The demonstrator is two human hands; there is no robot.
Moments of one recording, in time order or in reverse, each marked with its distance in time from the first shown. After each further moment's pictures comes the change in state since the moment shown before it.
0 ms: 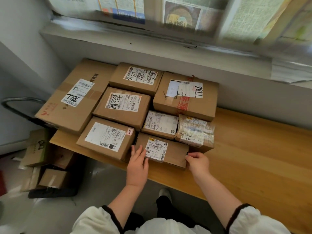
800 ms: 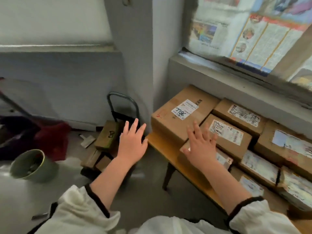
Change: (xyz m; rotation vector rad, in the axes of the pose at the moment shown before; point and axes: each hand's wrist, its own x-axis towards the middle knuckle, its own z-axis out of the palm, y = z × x) left_hand 0.023 -0.175 -0.323 0.378 0.241 -0.113; right_hand -0.184 -0.104 0.266 -1.330 -0.035 -1.281
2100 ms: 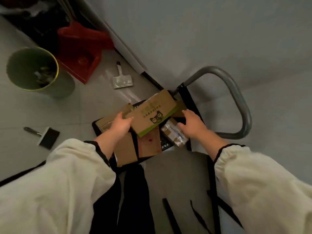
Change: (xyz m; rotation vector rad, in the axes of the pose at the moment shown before) left_hand 0.206 -0.503 0.229 -1.031 -0.067 -1.527; right_hand 0.485 -0.401 0.332 -0.062 -0.782 -0.548
